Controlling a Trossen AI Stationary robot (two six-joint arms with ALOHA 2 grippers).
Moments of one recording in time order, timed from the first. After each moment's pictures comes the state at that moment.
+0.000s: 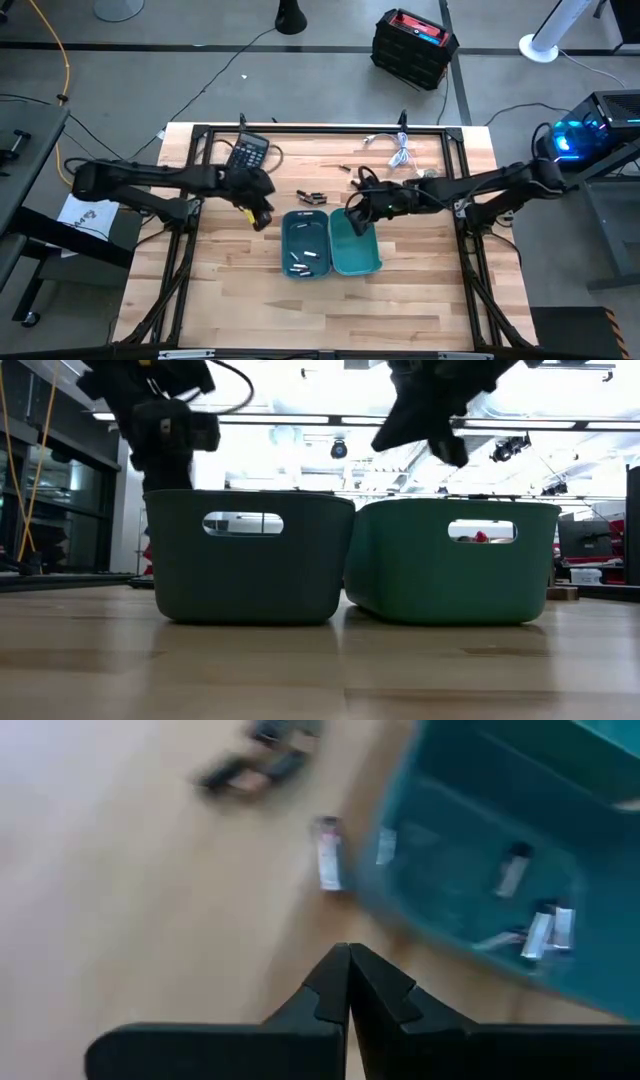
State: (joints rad) left arm 0.12 1.19 0.74 -0.56 0.05 -0.36; right arm 0.09 1.38 0.97 -0.27 0.14 0.83
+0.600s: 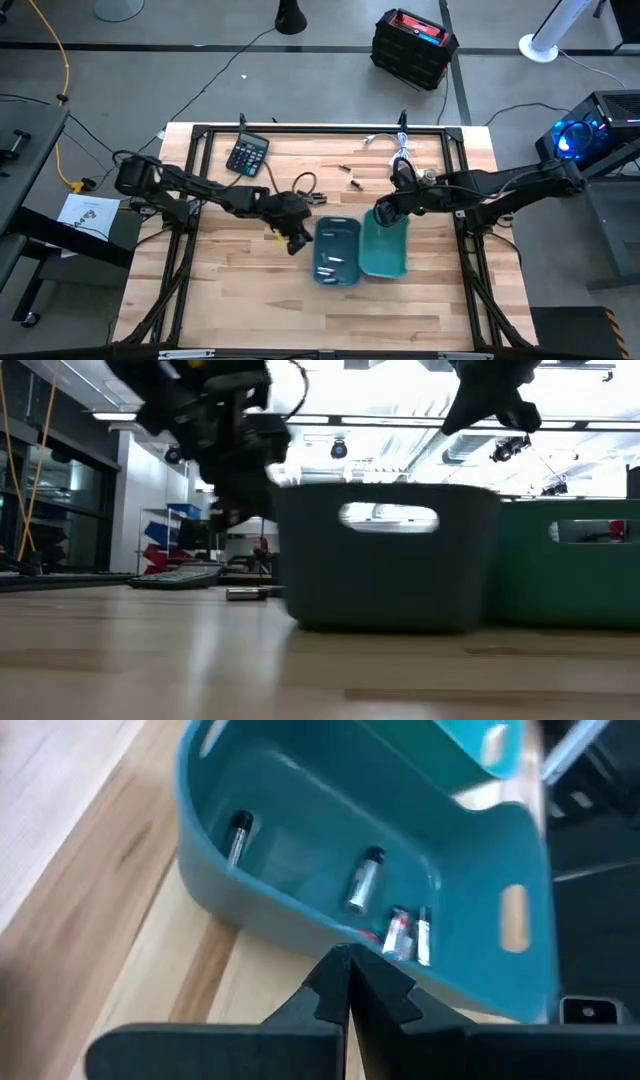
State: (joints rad) left arm -0.05 1.60 0.84 -0.01 0.21 -0.58; right arm 0.16 1.15 1.03 -0.74 0.36 0.98
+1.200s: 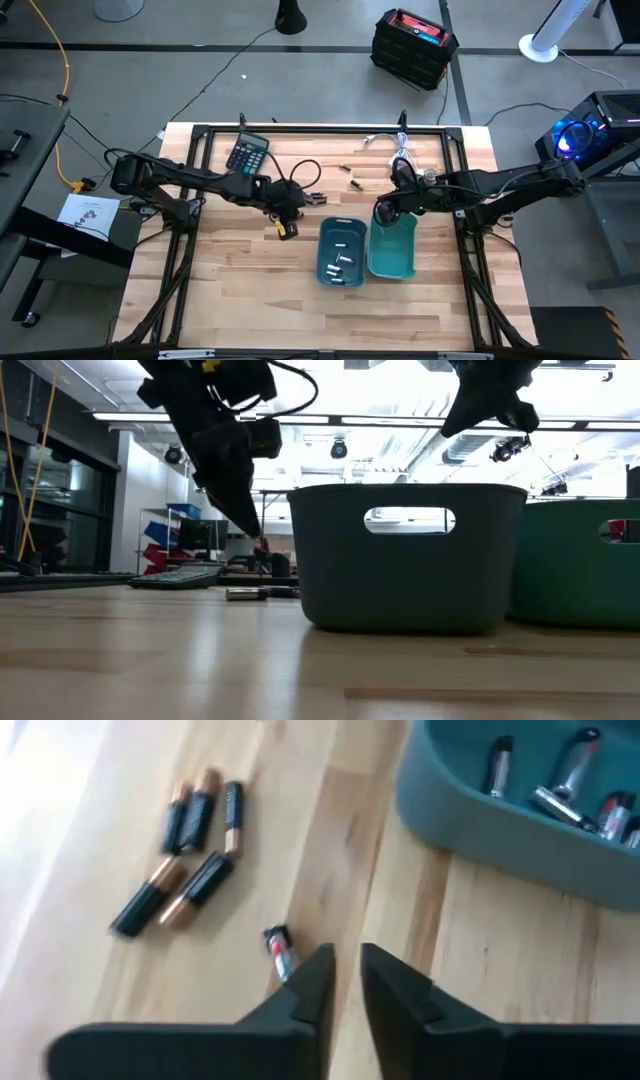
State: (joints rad) left arm 0.03 1.55 0.95 -0.44 -0.05 -0.19; right arm 0.16 1.15 1.03 -0.74 0.40 0.94
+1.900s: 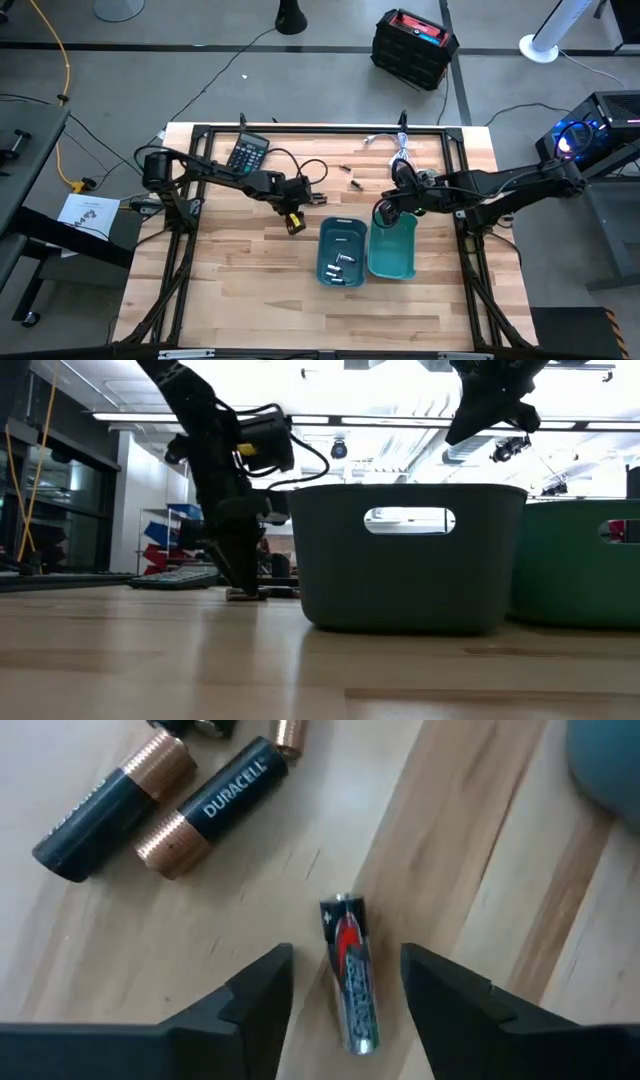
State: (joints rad) left arm 0.13 1.82 0.95 -0.40 0.08 -0.29; right arm 0.16 1.15 1.03 -0.80 0.47 0.88
